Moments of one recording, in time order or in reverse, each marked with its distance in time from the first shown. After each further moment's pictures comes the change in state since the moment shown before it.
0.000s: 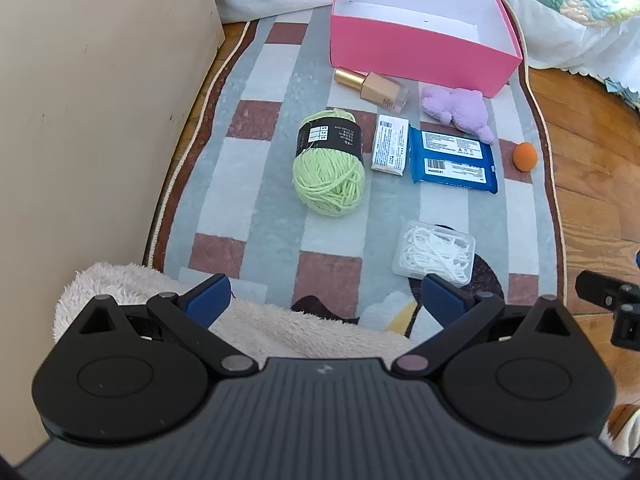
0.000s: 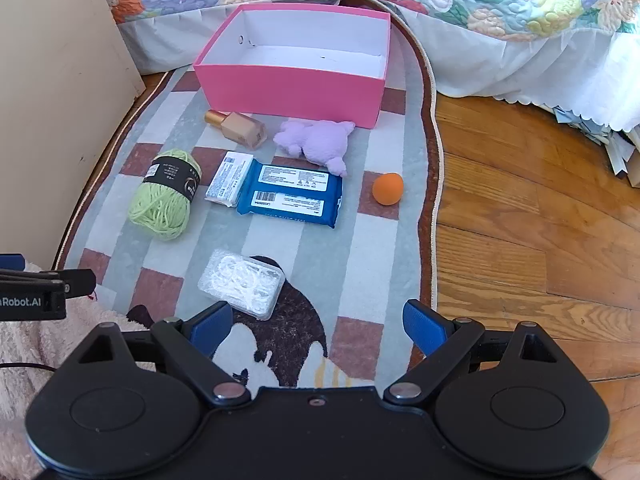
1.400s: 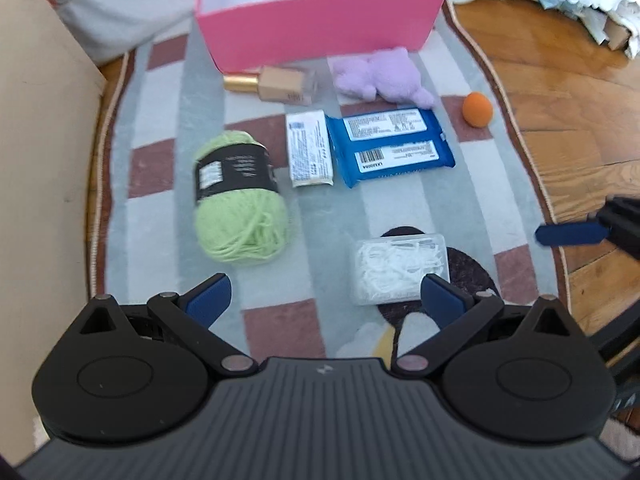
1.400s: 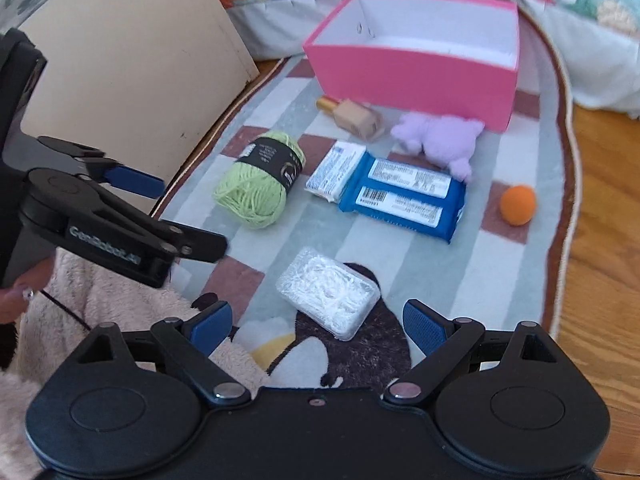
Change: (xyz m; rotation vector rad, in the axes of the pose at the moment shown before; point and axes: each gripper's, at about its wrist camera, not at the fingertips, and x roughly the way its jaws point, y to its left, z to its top) left arm 0.076 -0.057 0.043 0.311 0.075 -0.116; right arm 0.082 -0.014 0.004 -0.121 0.009 0.426
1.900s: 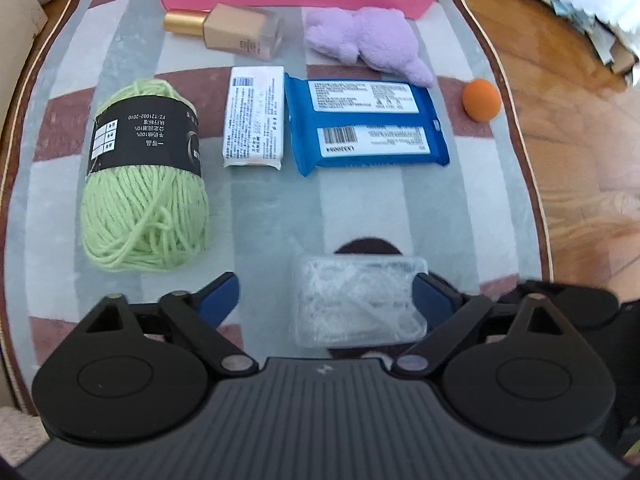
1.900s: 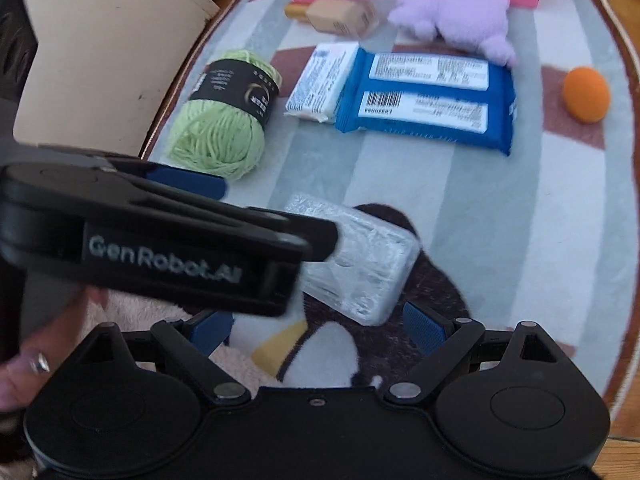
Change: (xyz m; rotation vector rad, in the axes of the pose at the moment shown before) left arm 0.081 -0.005 0.008 -0.120 0.048 -0.152; right arm 0.094 -0.012 -0.003 0.176 0.190 0.078
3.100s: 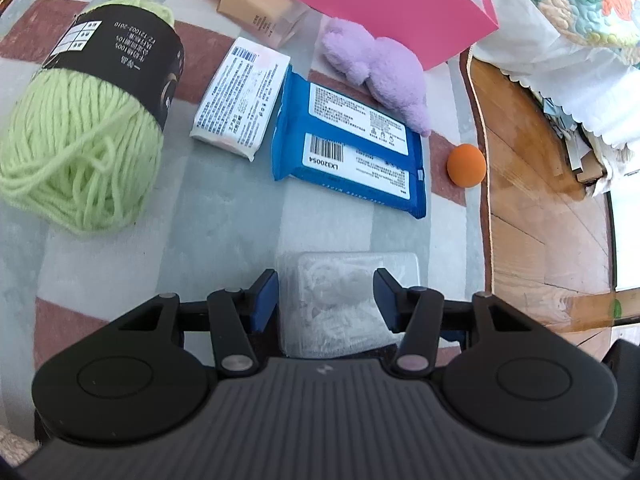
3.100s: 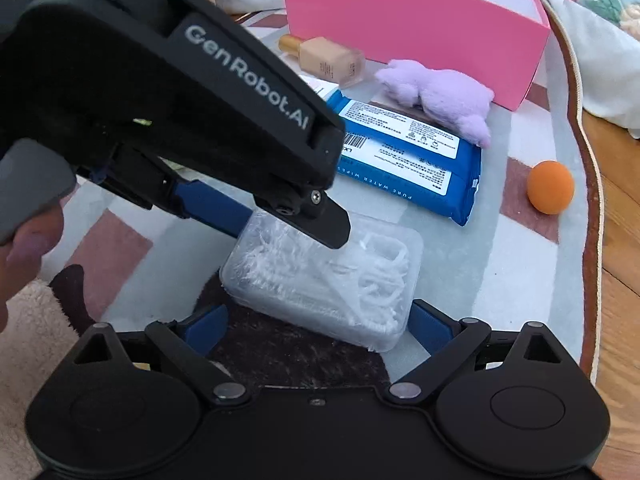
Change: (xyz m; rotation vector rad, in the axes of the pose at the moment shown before) left arm 0.038 0.020 -0.015 -0.273 -0.127 -0.244; right arm 0.026 0.005 -0.036 -0.311 -0.295 -0.336
